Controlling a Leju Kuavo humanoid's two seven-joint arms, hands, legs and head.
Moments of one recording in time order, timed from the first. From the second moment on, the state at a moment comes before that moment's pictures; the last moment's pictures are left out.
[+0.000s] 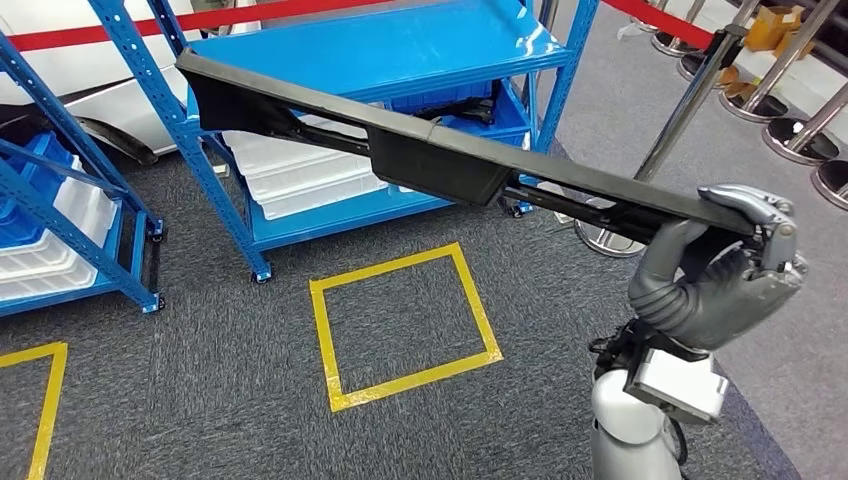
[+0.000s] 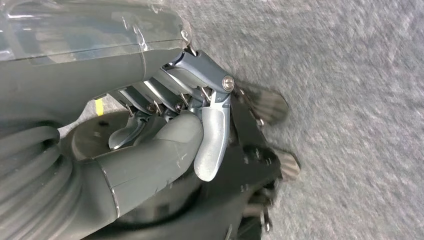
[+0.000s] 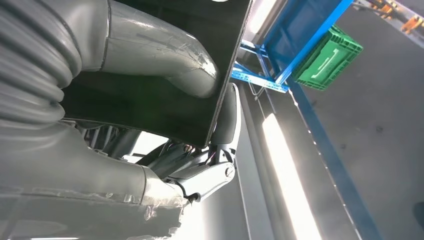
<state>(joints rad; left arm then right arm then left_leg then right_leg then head) -0.12 -0.07 -1.06 -0.22 1.46 0.20 -0.28 -0.07 0.12 0.03 -2.13 0.44 -0.69 -0.44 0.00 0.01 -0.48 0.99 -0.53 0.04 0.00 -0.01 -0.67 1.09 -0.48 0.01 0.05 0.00</state>
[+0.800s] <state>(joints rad) -0.12 -0.06 -1.06 -0.22 1.44 0.15 -0.28 -0.05 0.11 0.03 -2.14 0.47 -0.69 -0.38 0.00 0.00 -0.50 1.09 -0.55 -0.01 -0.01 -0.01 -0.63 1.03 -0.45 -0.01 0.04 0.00</state>
